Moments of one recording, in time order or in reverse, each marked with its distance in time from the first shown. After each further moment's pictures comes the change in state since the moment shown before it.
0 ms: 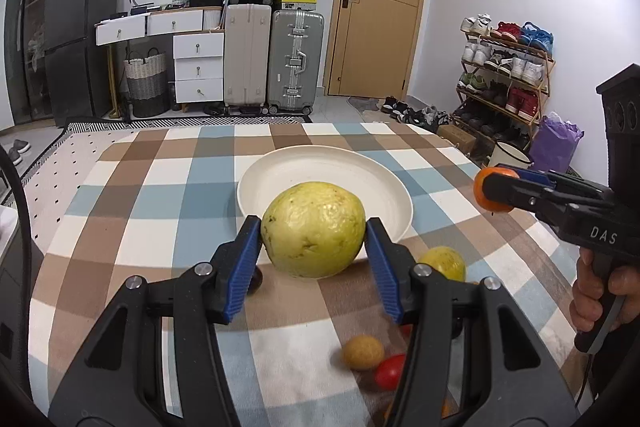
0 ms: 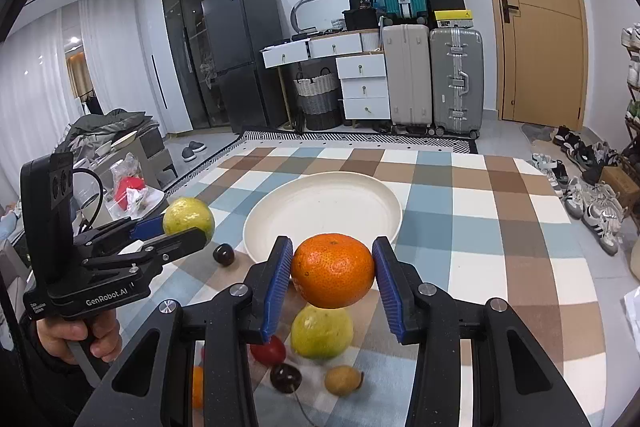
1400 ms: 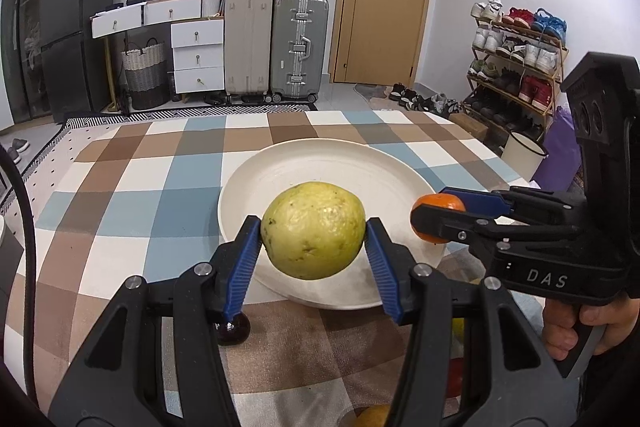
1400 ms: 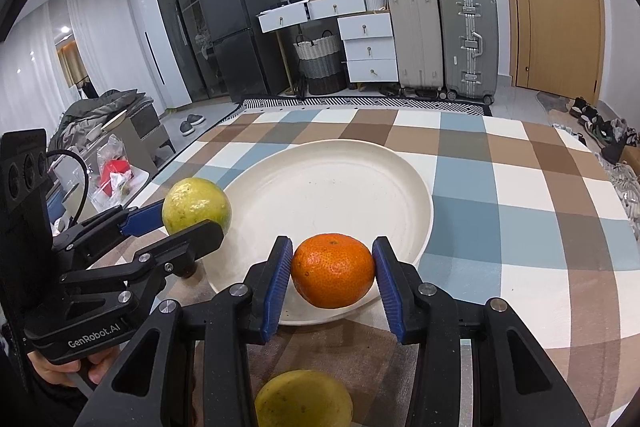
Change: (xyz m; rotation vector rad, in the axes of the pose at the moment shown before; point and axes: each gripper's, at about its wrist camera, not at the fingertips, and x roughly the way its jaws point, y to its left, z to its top) left arm 0.088 0.001 0.010 0.013 0.059 0.028; right arm 0.121 -0.020 0.008 0.025 0.147 0.031
